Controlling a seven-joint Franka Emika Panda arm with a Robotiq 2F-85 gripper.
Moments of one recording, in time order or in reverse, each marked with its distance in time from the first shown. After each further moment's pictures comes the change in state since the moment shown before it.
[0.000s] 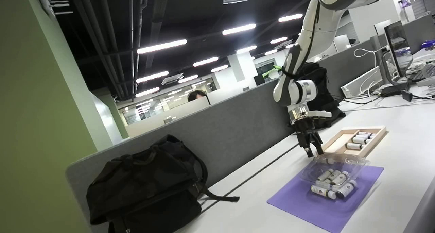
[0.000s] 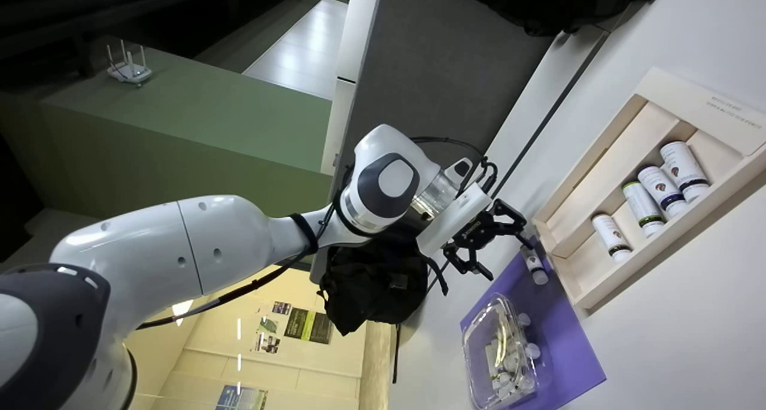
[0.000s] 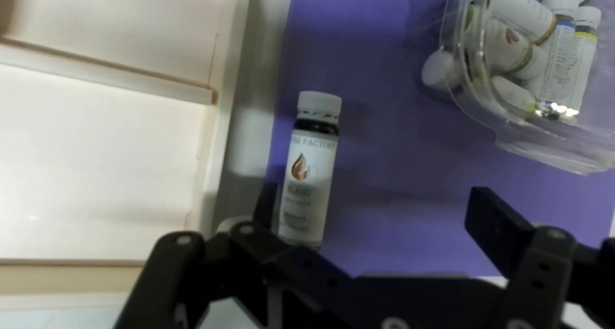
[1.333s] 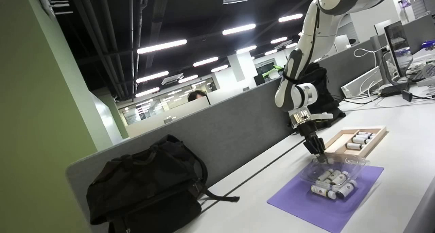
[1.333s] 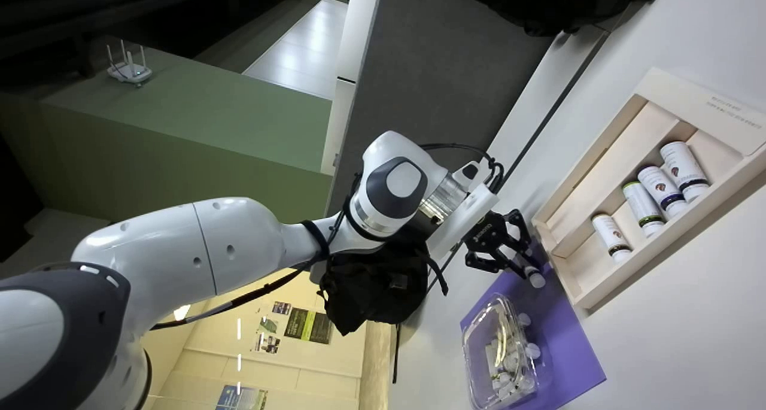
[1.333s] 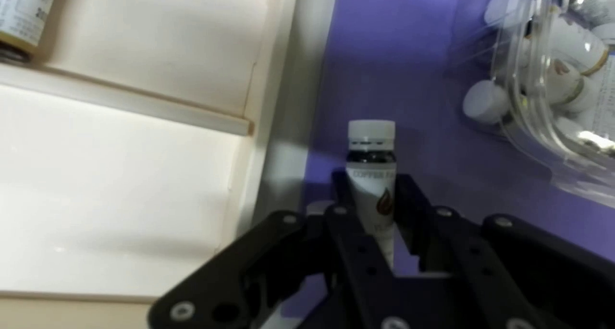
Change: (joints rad) arm 0.017 0.034 -0.014 0.019 -0.087 -0.014 0.039
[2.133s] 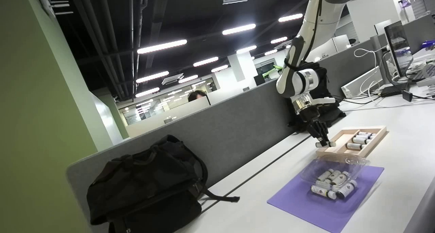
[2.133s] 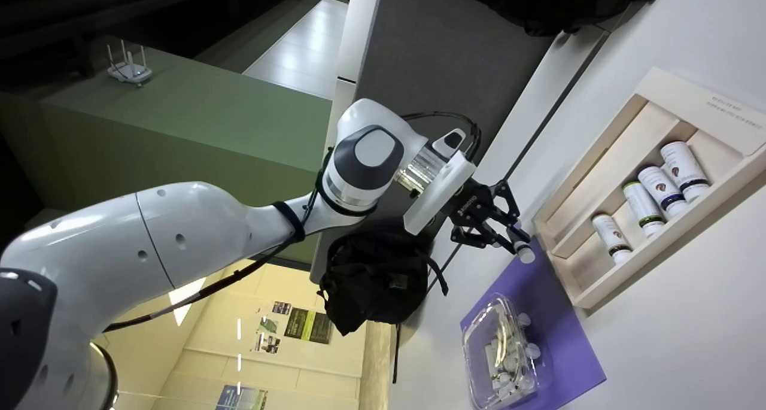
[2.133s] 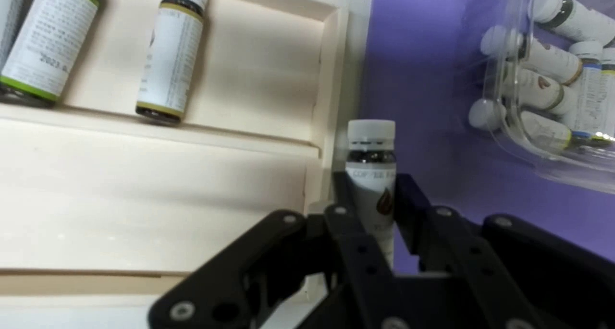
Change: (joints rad) arm -0.014 -0.096 -0.068 -0.010 -0.002 -0.084 0.034
